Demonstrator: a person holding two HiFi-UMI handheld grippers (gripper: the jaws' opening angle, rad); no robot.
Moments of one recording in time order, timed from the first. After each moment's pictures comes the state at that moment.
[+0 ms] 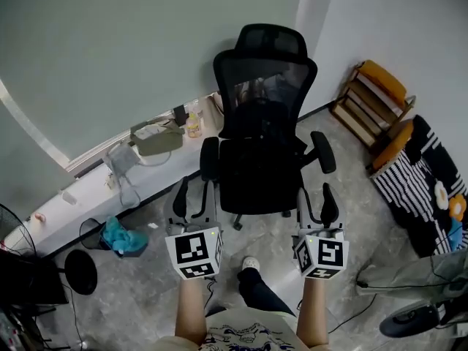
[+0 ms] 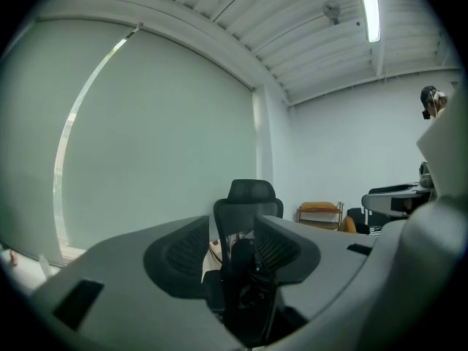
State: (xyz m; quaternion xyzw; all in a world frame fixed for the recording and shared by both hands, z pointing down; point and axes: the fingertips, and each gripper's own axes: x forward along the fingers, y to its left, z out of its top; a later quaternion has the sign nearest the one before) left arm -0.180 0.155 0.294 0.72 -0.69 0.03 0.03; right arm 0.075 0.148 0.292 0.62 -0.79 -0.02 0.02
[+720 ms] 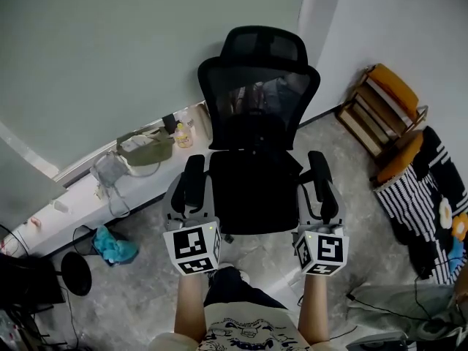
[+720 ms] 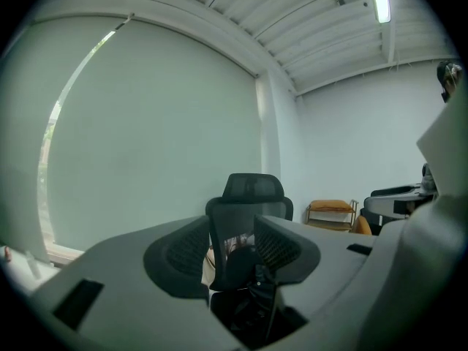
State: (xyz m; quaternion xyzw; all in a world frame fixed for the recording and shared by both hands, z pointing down) left arm -0.113 -0.033 0.299 0.70 -0.71 0.04 0.04; right arm 0.143 -0.051 0.302 0.59 -0.80 0.00 0.04
